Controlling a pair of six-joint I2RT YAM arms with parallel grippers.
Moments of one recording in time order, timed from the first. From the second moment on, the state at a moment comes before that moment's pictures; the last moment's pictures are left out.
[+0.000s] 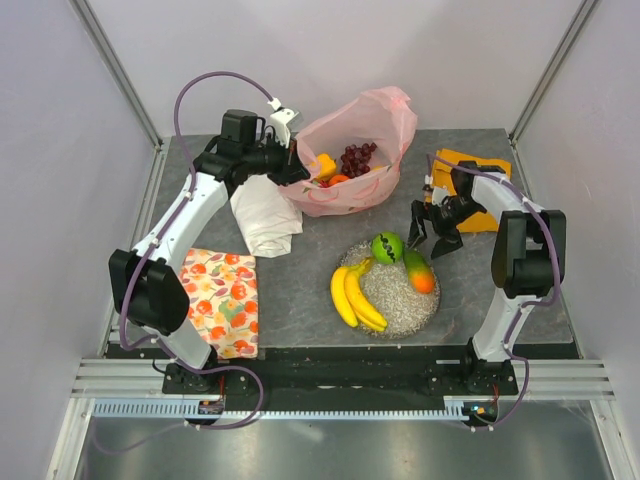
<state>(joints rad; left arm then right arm) -0.33 1.66 1.58 -0.48 0.60 0.07 -0.01 1.90 1.39 -1.10 -0.57 -0.07</state>
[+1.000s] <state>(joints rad) -0.30 1.36 1.20 -0.60 0.58 0.21 0.42 1.83 1.64 -0.71 -0.45 -0.21</state>
